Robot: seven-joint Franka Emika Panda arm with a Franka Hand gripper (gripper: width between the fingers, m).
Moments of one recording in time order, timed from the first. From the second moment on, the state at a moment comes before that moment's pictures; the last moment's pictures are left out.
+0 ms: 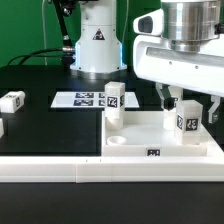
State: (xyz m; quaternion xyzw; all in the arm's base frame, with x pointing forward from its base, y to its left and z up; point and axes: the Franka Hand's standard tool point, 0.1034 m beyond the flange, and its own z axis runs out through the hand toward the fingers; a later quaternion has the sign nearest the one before) arm 0.599 0.116 0.074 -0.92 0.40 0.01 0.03
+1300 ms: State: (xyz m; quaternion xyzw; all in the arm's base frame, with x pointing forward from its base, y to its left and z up) arm 0.601 0.119 0.074 -1.00 -0.05 0.00 0.02
